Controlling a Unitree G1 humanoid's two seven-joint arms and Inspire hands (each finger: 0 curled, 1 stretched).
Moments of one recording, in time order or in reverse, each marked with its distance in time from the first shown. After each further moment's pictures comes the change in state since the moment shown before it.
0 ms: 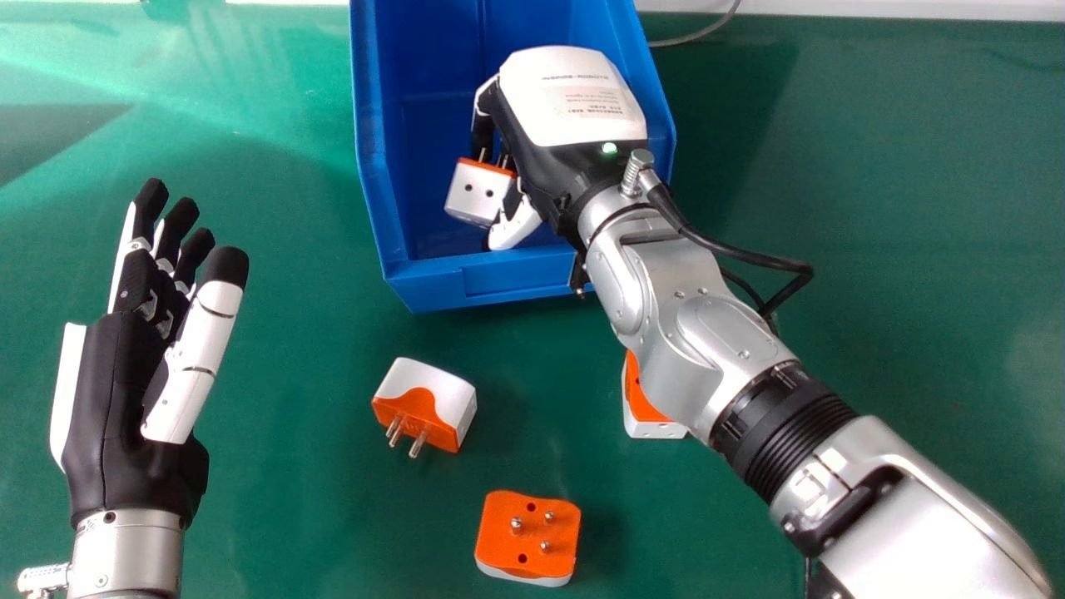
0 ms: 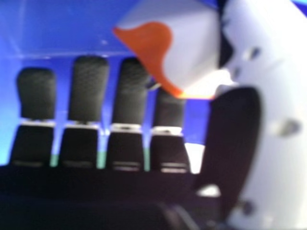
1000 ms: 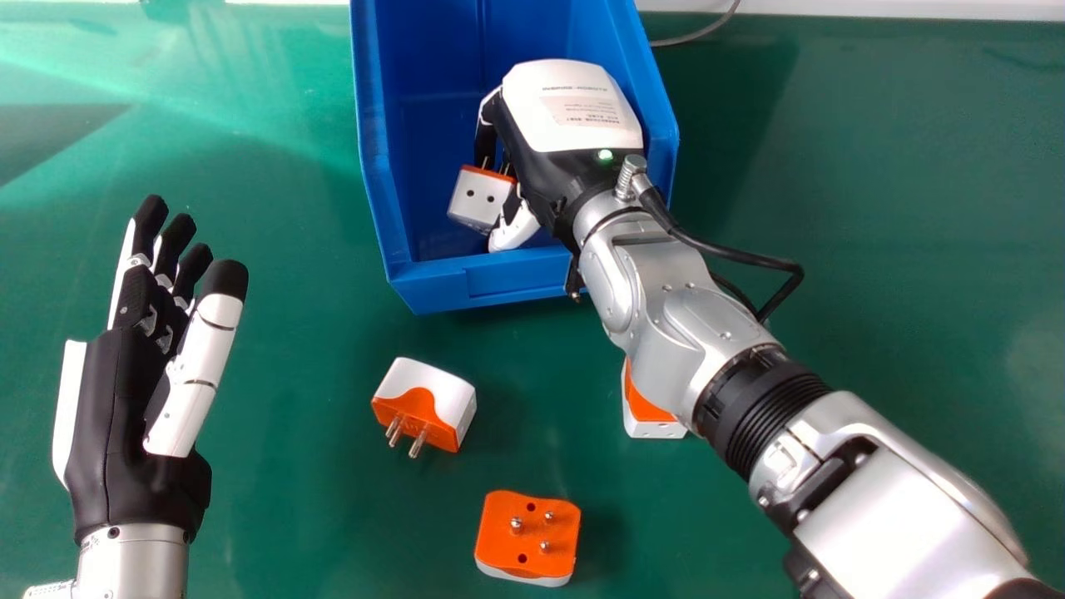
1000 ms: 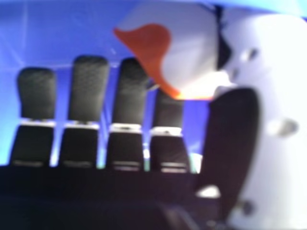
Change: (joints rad) left arm 0.025 -0.024 -0.006 -0.010 0.011 -0.010 0.018; right arm -0.078 0.034 -0.001 0.192 0.065 -0.044 -0.064
